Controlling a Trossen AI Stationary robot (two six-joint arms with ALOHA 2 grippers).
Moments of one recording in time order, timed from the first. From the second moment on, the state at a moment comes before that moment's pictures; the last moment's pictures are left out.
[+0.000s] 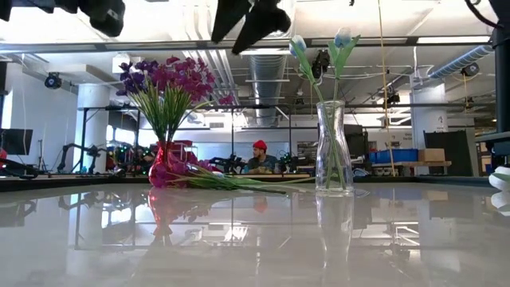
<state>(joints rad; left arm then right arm) -0.19 0.49 0.50 -0.10 -0.02 0.01 0.12 2.01 2.03 -0.96 0.41 0.34</state>
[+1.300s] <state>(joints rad) -0.19 0.52 0.47 -0.10 -0.08 0.00 0.14 2.11 2.04 -1.01 0.26 0.35</state>
